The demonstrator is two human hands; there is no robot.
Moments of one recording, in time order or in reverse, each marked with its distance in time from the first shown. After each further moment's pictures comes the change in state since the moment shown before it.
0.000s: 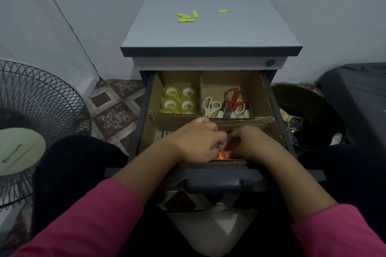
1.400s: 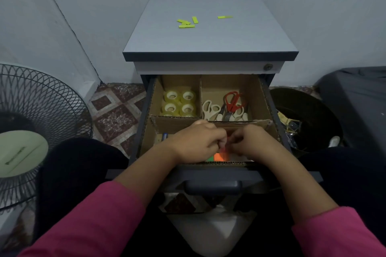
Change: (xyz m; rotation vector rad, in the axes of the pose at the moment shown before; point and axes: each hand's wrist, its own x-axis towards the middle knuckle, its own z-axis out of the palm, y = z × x) left_hand -0.003 -0.001 -0.001 -0.190 0.064 -0.016; right_hand -0.007 0.002 -0.007 0.085 0.072 -0.009
